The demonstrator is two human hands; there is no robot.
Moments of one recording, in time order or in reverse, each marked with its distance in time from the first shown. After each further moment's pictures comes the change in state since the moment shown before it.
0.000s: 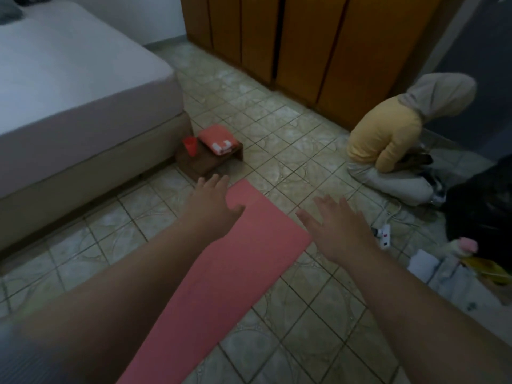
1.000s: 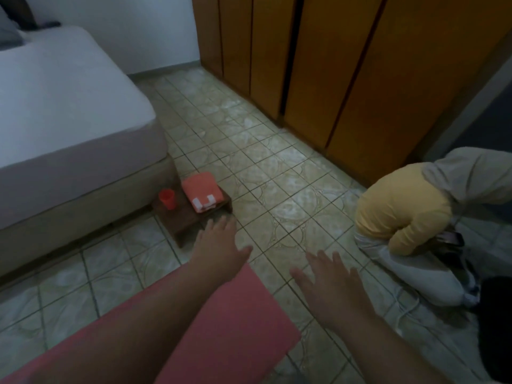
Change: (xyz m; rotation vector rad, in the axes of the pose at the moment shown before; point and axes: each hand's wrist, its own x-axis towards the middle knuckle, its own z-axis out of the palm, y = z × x) left_hand 0.340 0.124 0.031 0.005 -0.050 -0.090; right_hand 0.326 0.083 -0.088 -0.071 -0.205 -0.067
